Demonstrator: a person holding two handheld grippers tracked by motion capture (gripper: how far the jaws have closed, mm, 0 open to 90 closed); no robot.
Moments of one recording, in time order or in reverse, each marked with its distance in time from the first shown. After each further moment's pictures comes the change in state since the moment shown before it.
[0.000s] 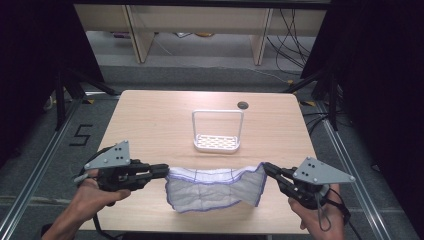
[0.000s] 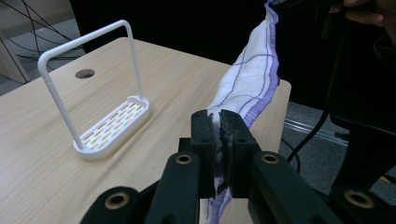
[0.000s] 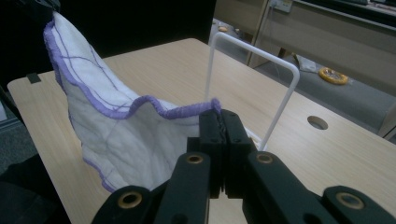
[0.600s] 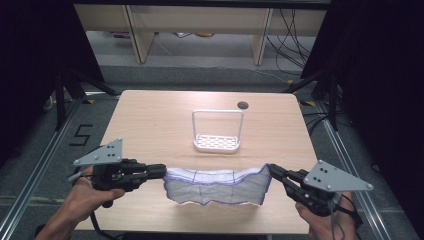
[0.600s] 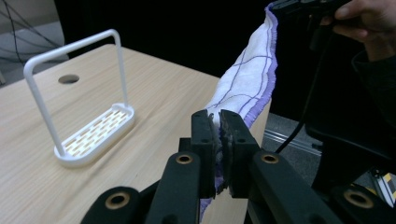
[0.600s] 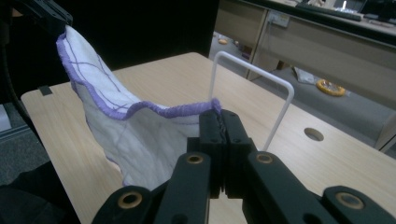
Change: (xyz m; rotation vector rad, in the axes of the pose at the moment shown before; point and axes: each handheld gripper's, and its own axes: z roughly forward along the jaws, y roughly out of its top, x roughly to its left) left arm -0.005 0.007 -0.011 -0.055 -0.080 -0.037; right arm 0.009 0.011 -0.025 -0.047 -0.001 0.003
